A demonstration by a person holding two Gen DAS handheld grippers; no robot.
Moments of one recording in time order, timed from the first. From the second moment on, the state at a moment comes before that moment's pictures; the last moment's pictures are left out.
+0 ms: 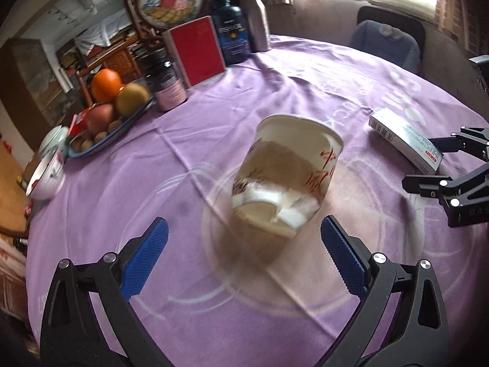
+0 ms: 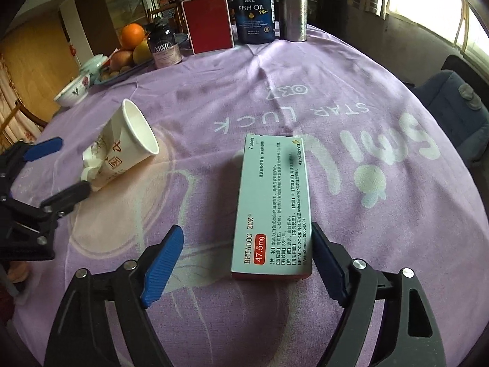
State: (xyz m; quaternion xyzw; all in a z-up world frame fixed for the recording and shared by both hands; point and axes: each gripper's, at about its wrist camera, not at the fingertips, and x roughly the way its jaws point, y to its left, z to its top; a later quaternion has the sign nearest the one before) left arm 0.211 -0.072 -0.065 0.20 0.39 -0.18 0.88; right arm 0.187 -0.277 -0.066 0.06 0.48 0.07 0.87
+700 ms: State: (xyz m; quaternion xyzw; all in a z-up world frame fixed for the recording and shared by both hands) left arm 0.232 -0.074 -0.067 0.11 0.41 -0.23 0.88; right arm 0.187 -0.283 -0.066 0.09 0.48 0.09 0.87
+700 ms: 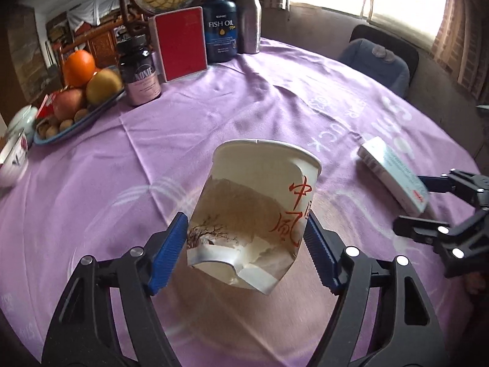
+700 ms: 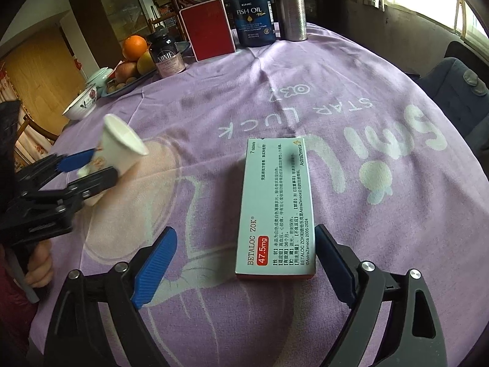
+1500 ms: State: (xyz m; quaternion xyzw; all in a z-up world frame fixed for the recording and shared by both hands) left arm 0.160 -0.034 -0.063 0.11 0.41 -0.18 0.89; right arm 0.184 -0.296 -0.065 0.12 0.47 0.05 0.87
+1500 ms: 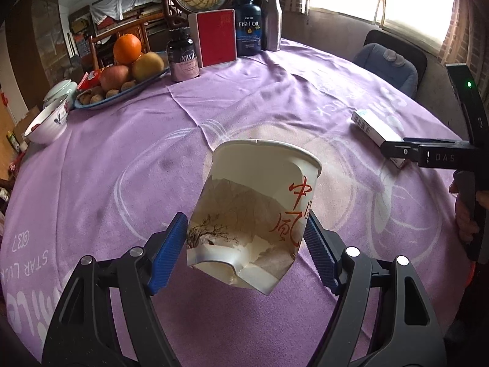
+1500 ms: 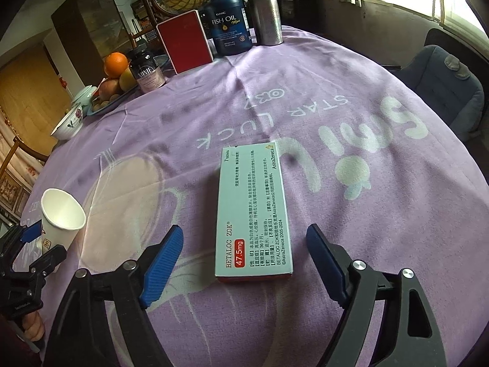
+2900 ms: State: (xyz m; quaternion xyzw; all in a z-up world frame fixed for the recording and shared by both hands) left arm 0.076 -0.074 -0.022 0.04 0.34 -0.19 0.92; right arm -0.074 -0.379 0.017 0.15 0.23 -0.08 0.96
